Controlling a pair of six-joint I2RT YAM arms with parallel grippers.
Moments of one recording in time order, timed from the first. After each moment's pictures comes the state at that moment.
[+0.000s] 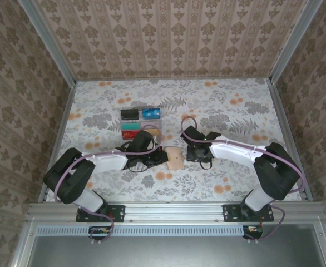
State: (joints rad) left arm -0.75 1.52 0.60 0.10 0.47 -0.94; right arm 0.71 1.57 0.93 -0.65 0.15 0.80
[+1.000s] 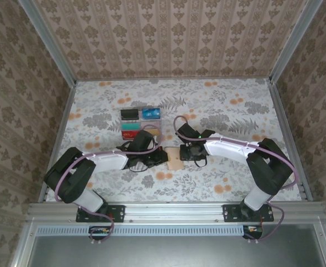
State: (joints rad) left arm -0.75 1.52 0.61 0.08 0.47 -0.94; right arm 0.73 1.66 1.01 -0.63 0.06 0.71
